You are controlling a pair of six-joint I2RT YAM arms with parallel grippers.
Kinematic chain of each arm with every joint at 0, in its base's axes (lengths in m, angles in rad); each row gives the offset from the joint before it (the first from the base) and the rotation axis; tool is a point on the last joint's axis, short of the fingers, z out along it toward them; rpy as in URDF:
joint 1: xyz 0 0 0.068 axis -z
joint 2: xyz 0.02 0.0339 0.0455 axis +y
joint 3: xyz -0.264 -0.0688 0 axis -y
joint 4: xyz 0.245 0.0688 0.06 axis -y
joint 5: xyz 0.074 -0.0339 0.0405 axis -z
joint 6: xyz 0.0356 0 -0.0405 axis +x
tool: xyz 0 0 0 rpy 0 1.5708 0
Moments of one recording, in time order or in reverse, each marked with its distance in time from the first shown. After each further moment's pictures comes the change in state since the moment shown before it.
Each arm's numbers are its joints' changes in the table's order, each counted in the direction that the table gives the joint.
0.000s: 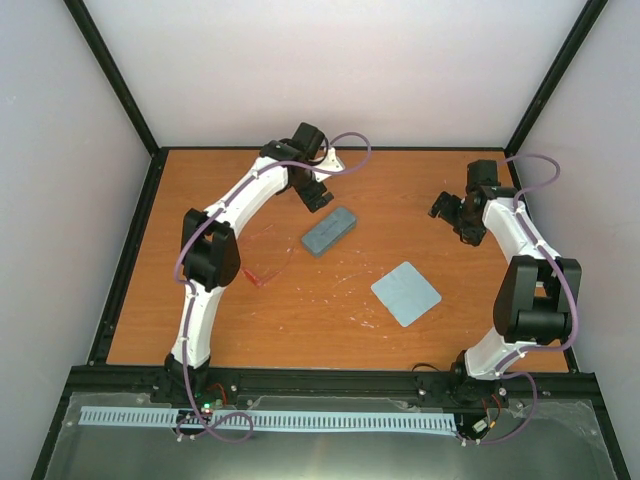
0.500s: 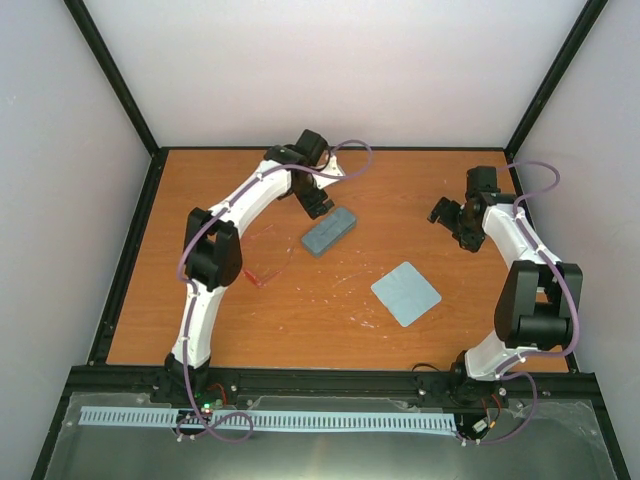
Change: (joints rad) left arm 0.005 0.015 -0.026 -0.009 0.007 -0.011; right arm 0.000 -0.032 -0.064 0.018 -0.018 0.020
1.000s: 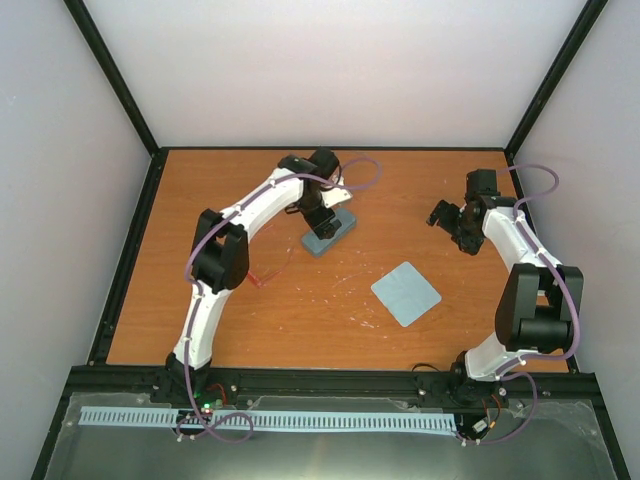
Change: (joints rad) left arm 0.059 0.013 -0.042 -0.145 0.057 -0.096; right arm 0.000 -0.024 -0.037 0.008 -0.025 -0.006
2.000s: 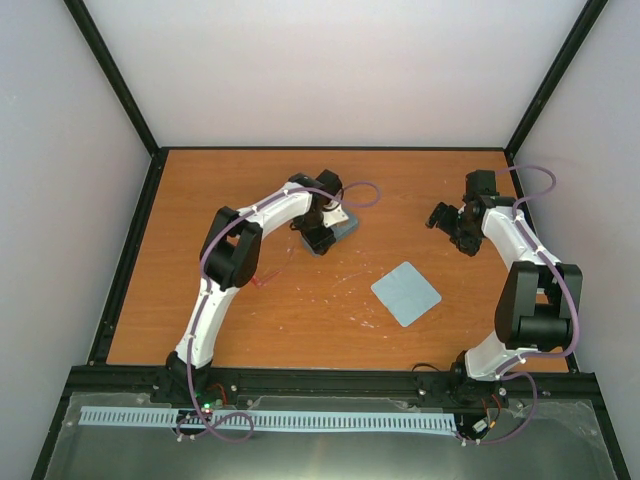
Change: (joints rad) left arm 0.023 0.095 -0.119 0.053 -0.053 -0.054; right arm 0.000 0.011 0.000 -0.016 -0.021 -0.022
